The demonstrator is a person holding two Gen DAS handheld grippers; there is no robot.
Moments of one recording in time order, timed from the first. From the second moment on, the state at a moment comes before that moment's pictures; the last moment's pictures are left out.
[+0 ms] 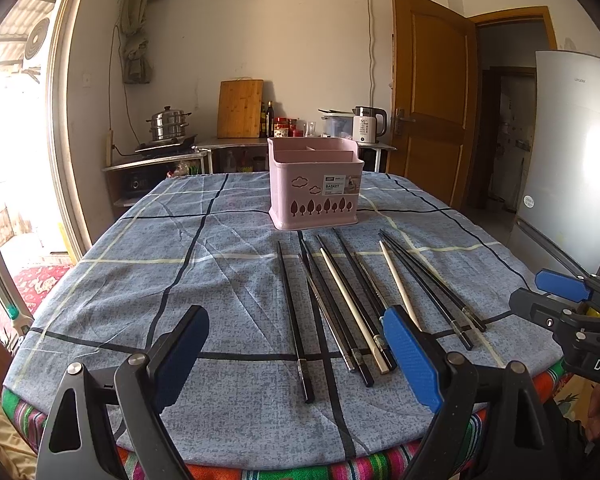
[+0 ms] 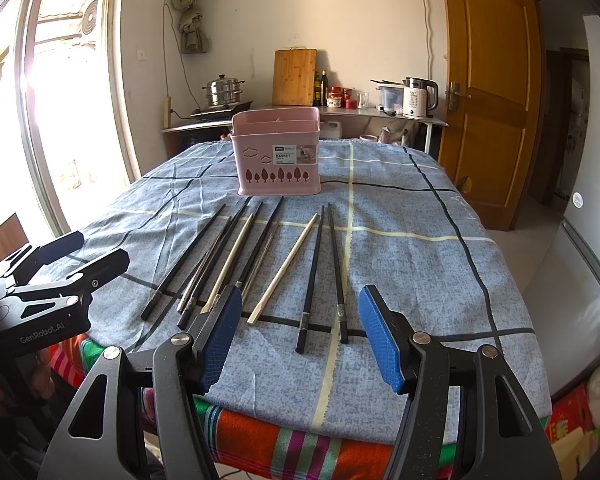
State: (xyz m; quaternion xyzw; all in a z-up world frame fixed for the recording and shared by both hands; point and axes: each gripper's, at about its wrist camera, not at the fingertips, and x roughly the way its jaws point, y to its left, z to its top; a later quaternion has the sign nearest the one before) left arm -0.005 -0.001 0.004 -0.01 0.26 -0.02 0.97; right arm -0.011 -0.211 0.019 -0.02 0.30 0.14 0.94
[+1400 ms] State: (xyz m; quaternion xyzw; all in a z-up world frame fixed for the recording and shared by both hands) left arm 0.028 0.006 -0.011 -0.02 0.30 -0.04 0.95; right arm 0.007 -0.204 0.008 -0.03 0.32 0.14 0.94
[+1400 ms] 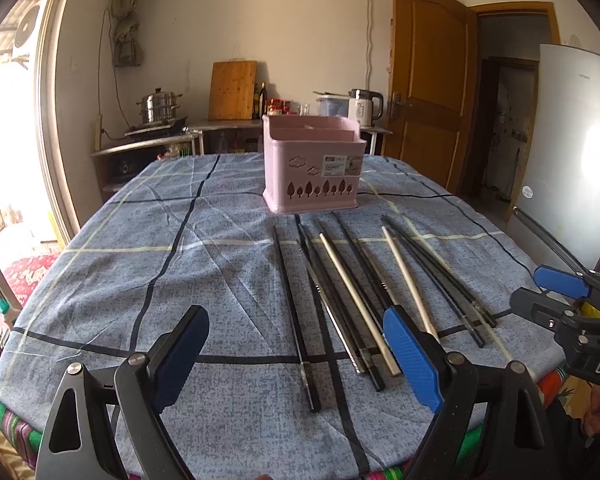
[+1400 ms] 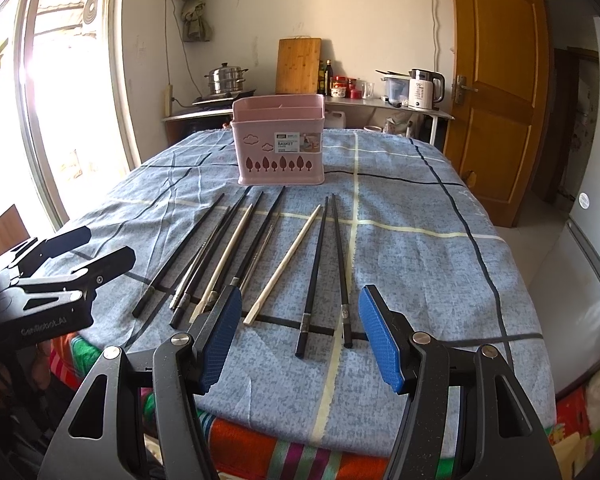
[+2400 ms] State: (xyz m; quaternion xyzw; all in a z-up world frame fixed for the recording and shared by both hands) left arm 0.197 0.038 -0.057 -0.06 0.44 -0.04 0.90; right arm 0.184 -0.197 -0.036 -0.05 0.44 0.14 0.89
